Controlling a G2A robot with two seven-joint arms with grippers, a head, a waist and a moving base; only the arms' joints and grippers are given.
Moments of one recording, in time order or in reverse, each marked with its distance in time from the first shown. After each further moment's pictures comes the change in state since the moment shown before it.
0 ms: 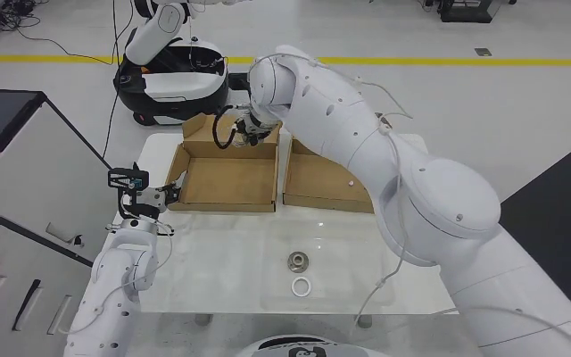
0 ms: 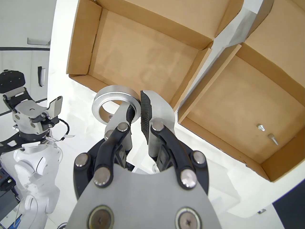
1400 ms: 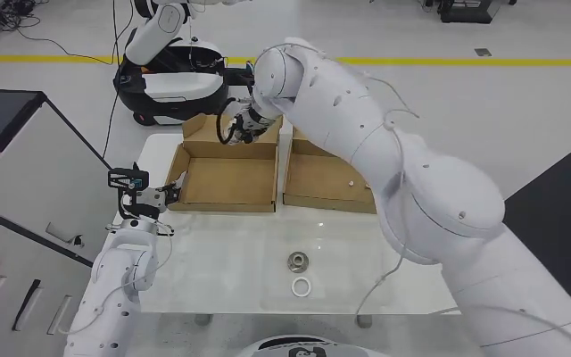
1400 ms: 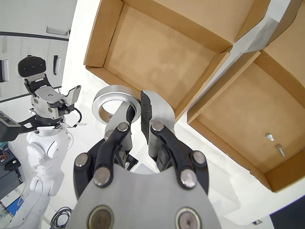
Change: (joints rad) left arm 0.000 0.000 0.000 0.000 0.000 0.000 0.000; right arm 0.028 0.004 0.018 0.042 0.096 -0.141 0.010
